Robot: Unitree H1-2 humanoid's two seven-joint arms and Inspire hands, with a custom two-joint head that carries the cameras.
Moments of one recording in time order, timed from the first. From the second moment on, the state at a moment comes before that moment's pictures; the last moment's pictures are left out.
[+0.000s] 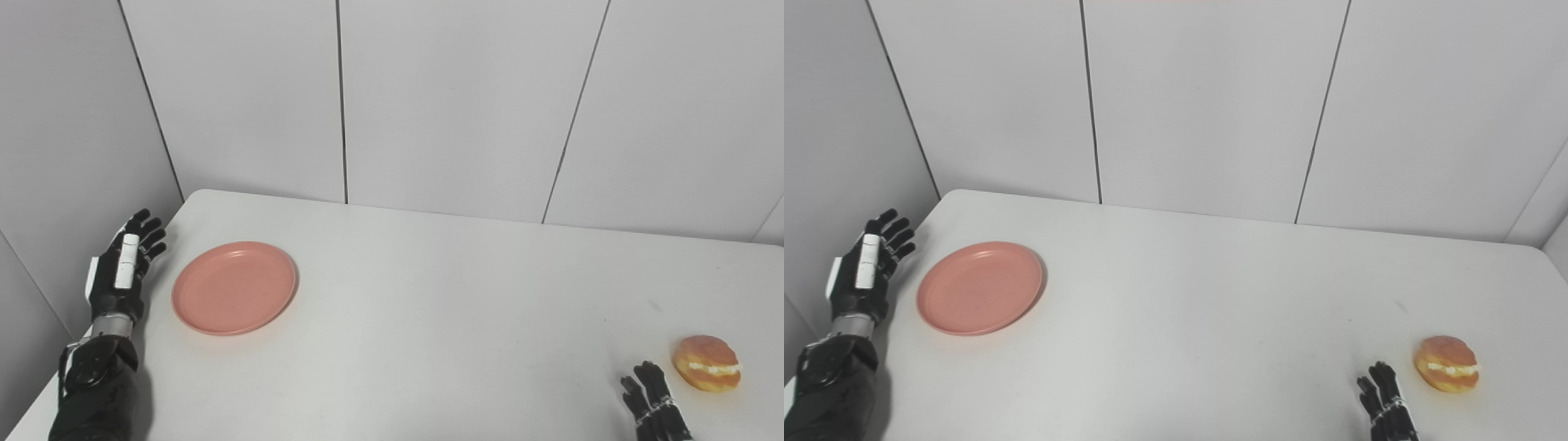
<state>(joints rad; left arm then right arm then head) -0.55 0.48 0.40 0.97 -0.34 -0.43 -0.16 0.14 -0.12 -0.04 -0.05 0.21 -0.26 0.19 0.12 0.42</state>
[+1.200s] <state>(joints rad) -0.58 0.41 0.32 0.94 -0.23 -0.44 -0.20 0.14 -0.12 -0.03 -0.06 0.21 -0.26 0.16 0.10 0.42</state>
